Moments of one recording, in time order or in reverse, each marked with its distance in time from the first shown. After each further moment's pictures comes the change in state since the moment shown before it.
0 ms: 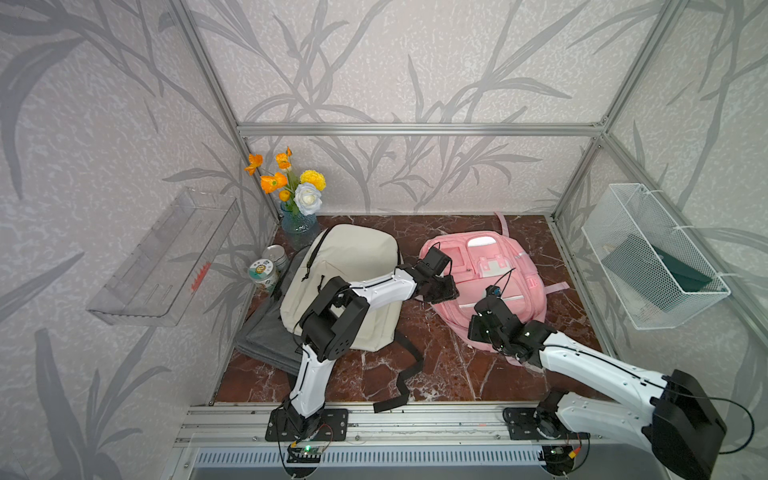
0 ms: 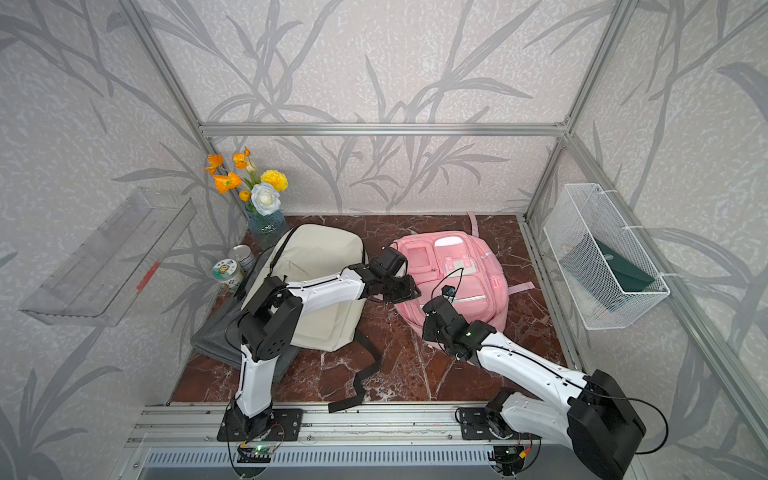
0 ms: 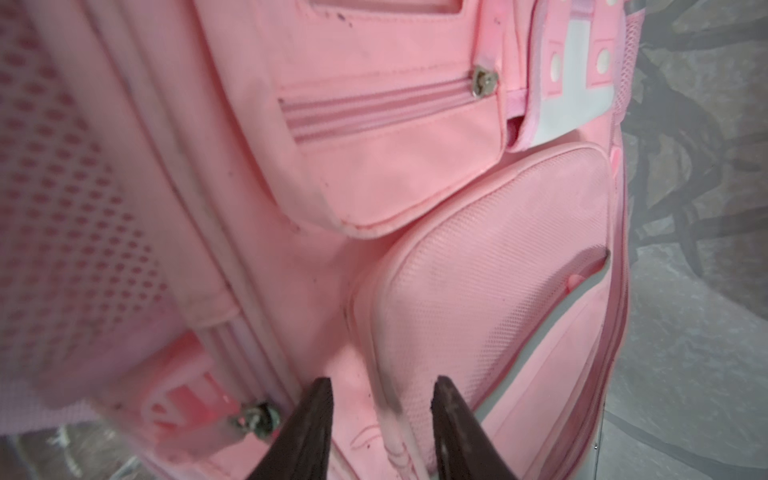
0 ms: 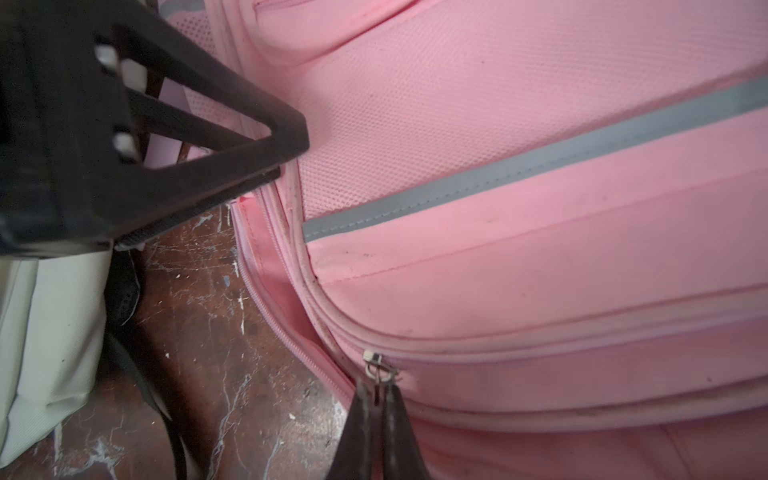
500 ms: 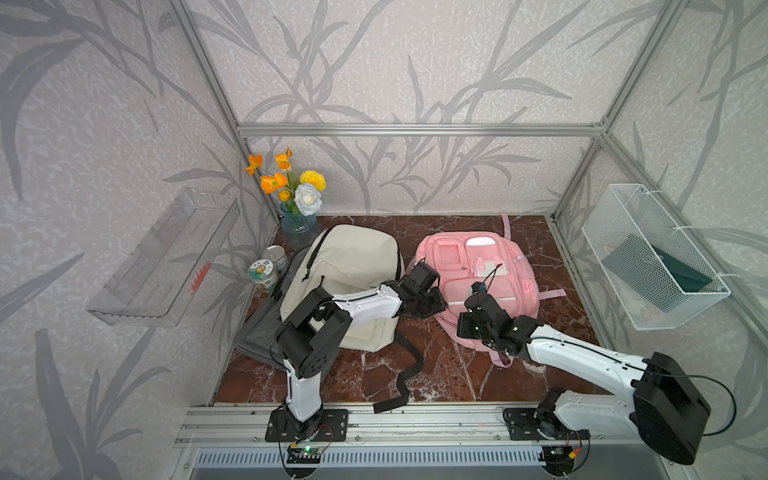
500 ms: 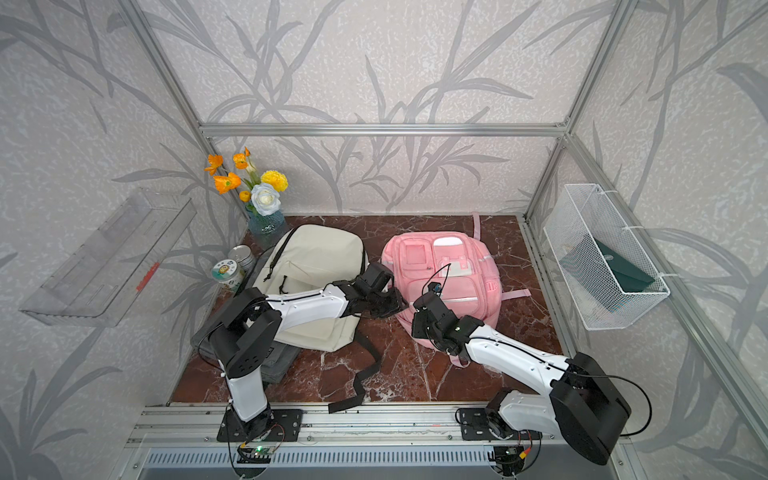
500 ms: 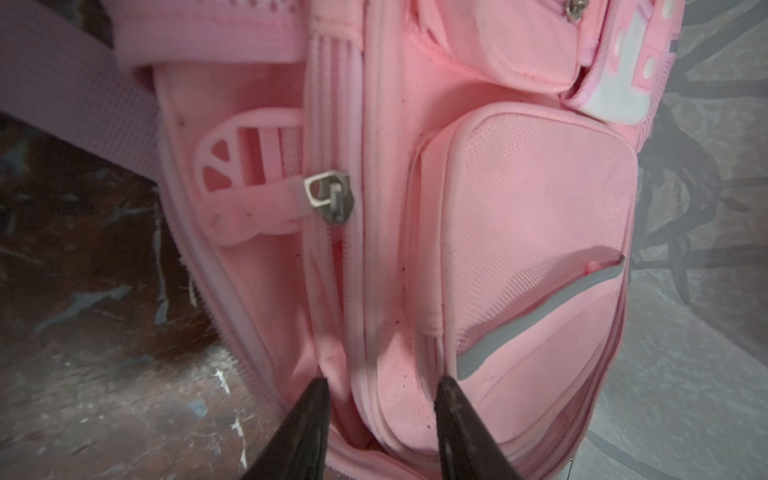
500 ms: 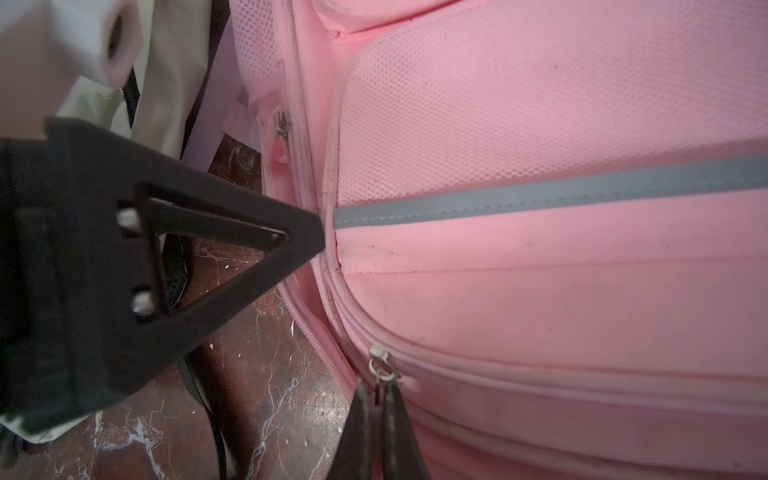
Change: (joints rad) left arm -0.016 -0.144 -0.270 0.131 -0.029 -0.177; right arm 0.033 0.093 0.034 0.089 -0.047 -0.034
